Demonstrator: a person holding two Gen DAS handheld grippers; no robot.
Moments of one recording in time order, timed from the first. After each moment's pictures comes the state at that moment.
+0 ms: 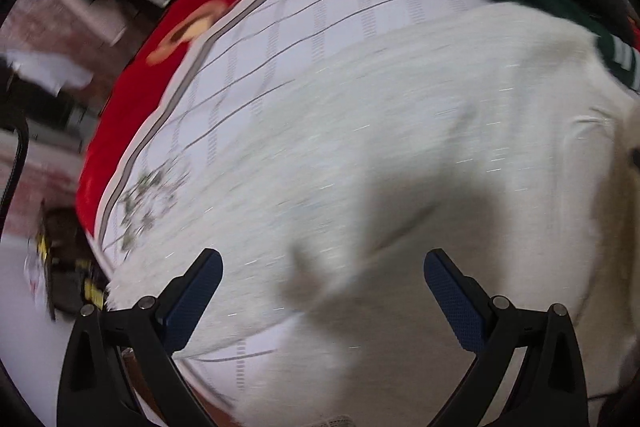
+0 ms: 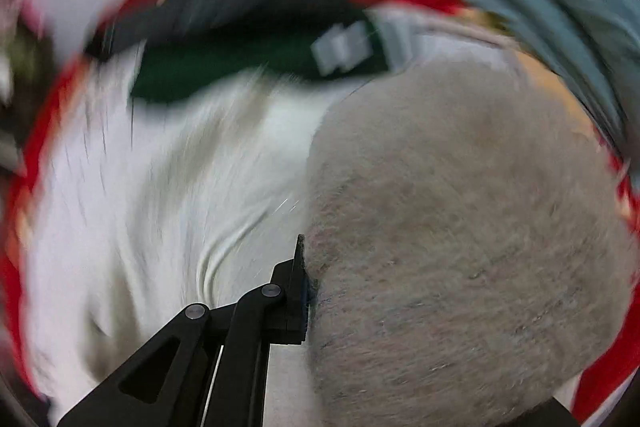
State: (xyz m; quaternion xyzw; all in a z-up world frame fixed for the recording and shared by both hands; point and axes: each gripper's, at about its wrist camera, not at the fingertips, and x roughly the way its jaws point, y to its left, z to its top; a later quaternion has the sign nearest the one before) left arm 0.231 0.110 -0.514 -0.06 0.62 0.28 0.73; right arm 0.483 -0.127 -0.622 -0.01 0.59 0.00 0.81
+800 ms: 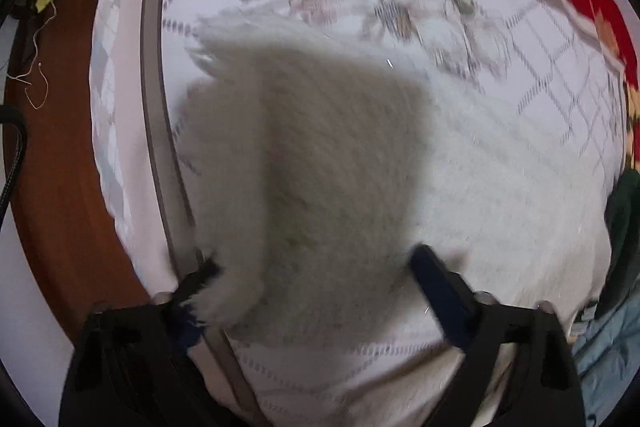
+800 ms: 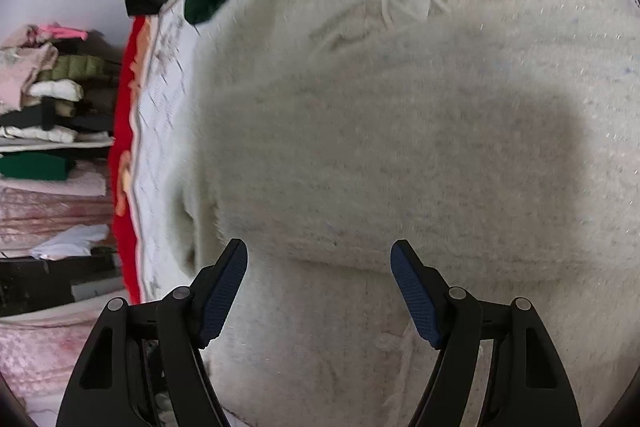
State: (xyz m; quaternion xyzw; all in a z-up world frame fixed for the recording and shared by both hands) left arm 0.040 0.318 -0.611 -0.51 0.54 0.38 0.55; right arm 0.415 -0.182 -0.648 0.23 0.68 0.13 0.68
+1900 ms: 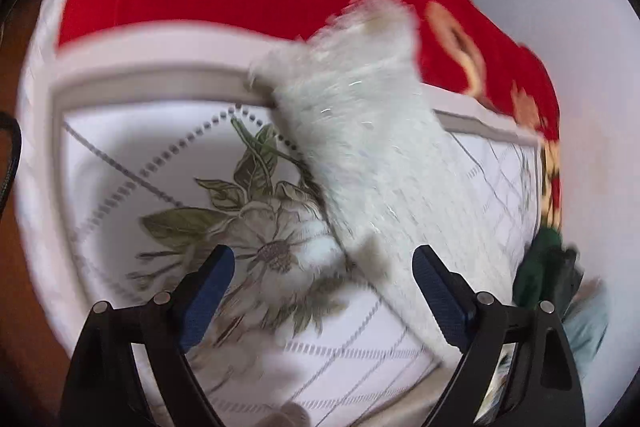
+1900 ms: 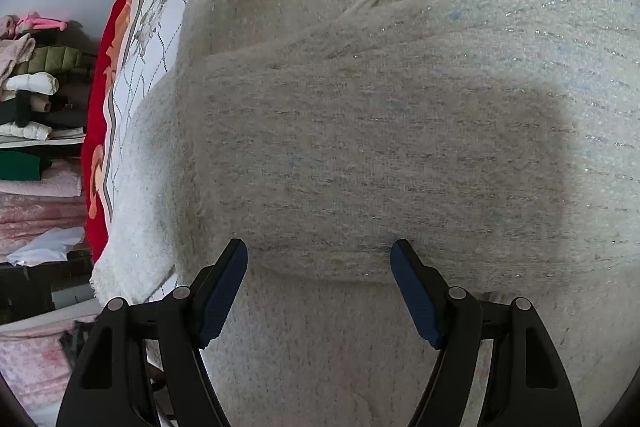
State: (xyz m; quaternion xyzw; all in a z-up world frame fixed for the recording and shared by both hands) left arm 0.074 0.422 -0.611 -0.58 0.38 0.32 0.64; right arm 0.419 -0.114 -0.675 0.21 0.69 0.10 0.68
